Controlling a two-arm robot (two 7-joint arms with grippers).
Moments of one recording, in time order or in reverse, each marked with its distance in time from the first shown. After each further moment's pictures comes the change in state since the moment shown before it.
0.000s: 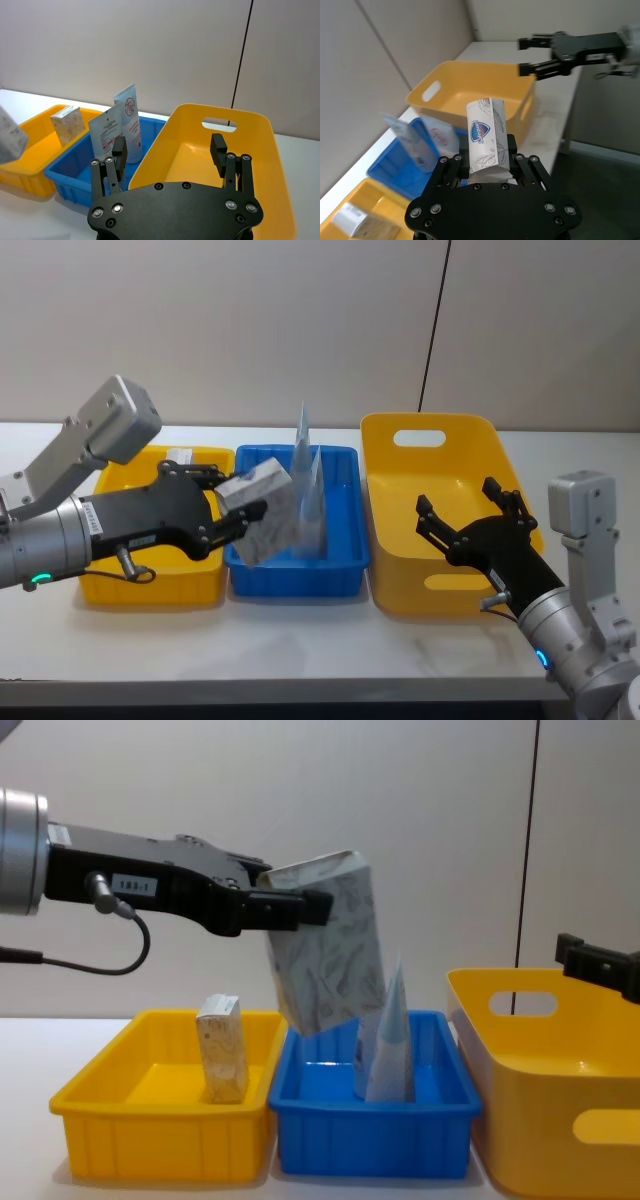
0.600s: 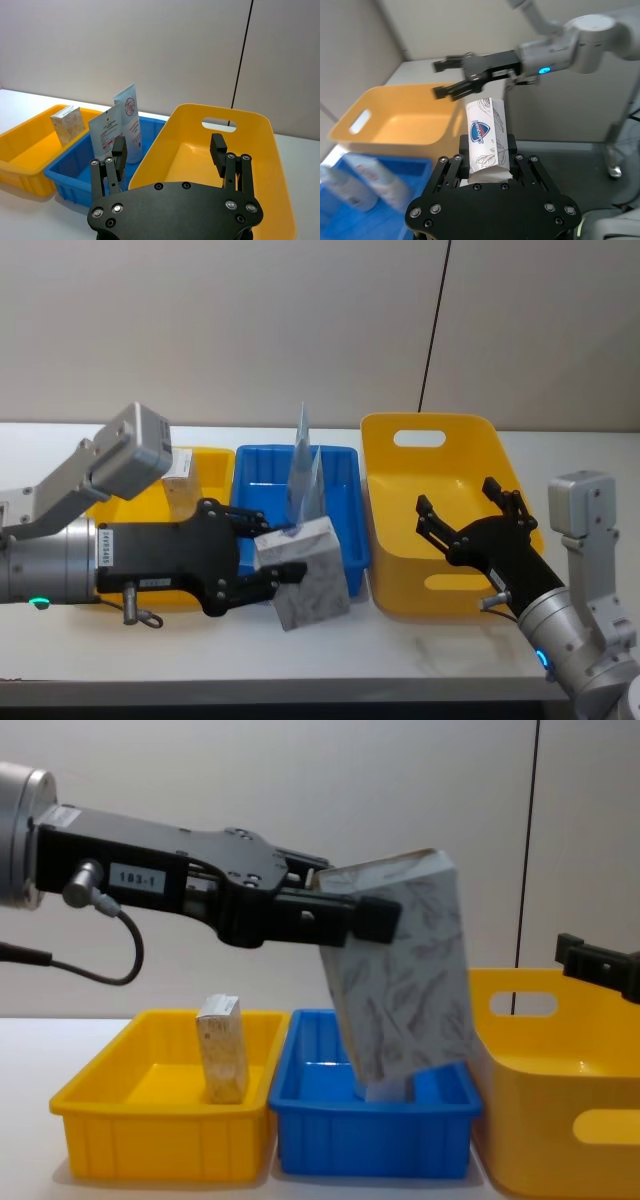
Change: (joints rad) left arm -0.039 0.050 0.065 -0.035 -0.095 -0.035 -0.234; right arm 0.000 0.000 0.000 0.000 0.000 0.000 0.000
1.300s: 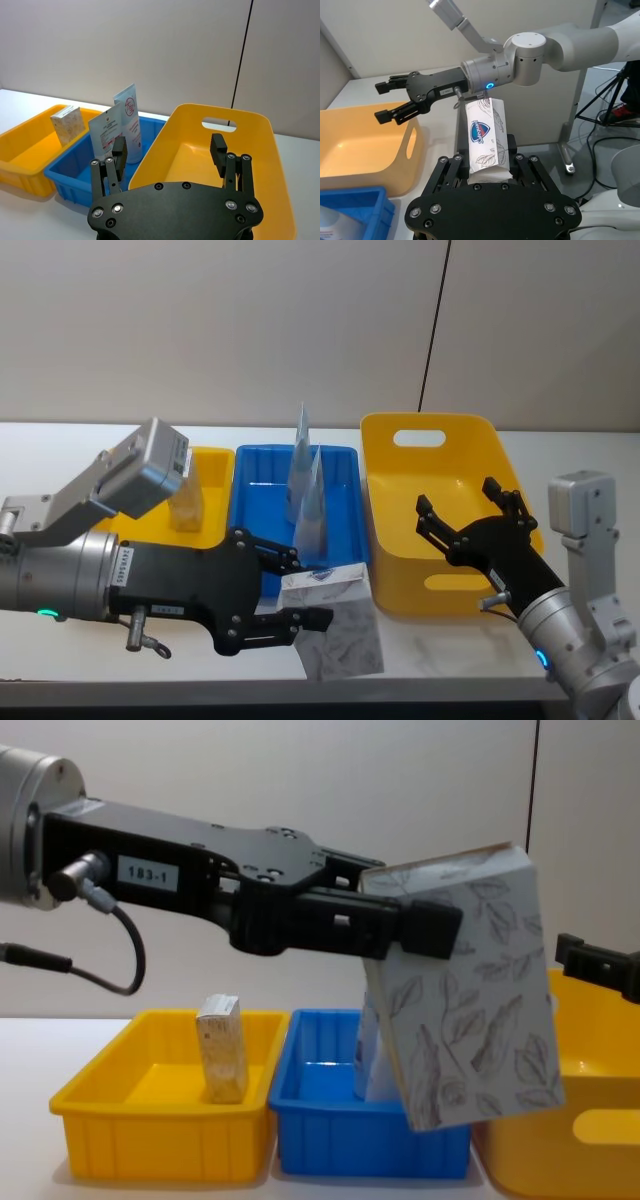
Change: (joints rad) left arm -0.048 -0.003 0.060 0.011 -0.067 -0.004 -0.148; right arm 0.000 0.000 0.000 0.000 0.000 0.000 0.000
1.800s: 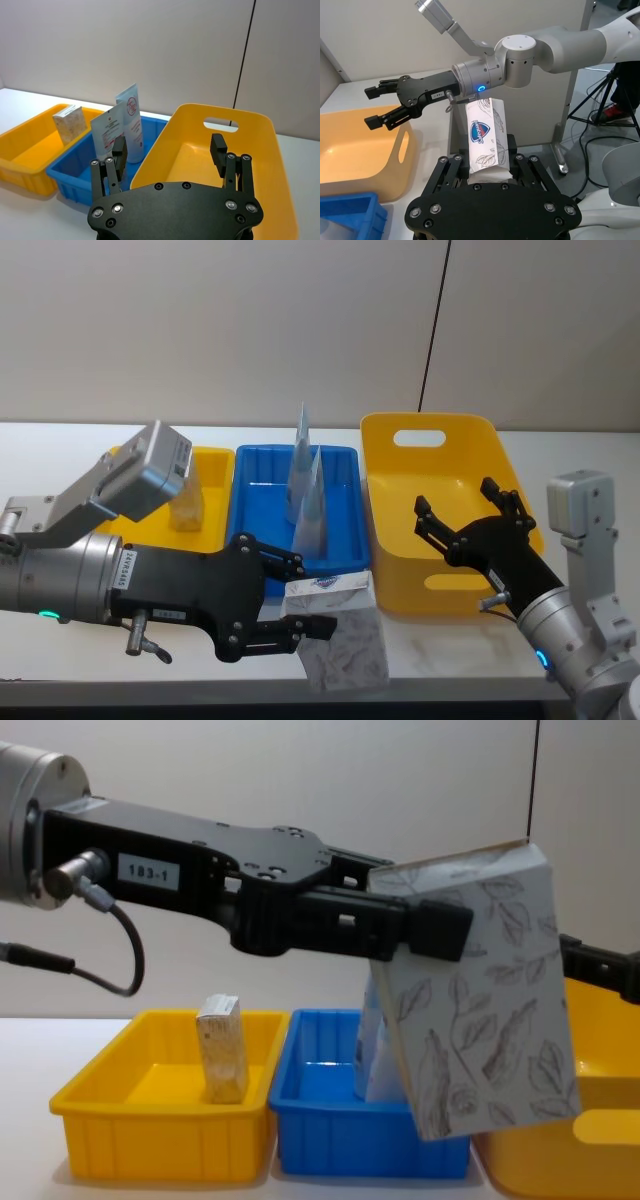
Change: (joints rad) left arm -0.009 -0.001 0.011 0.002 -0.012 0.000 -0.025; right arm 0.001 0.001 0.000 0.000 0.001 0.002 0.006
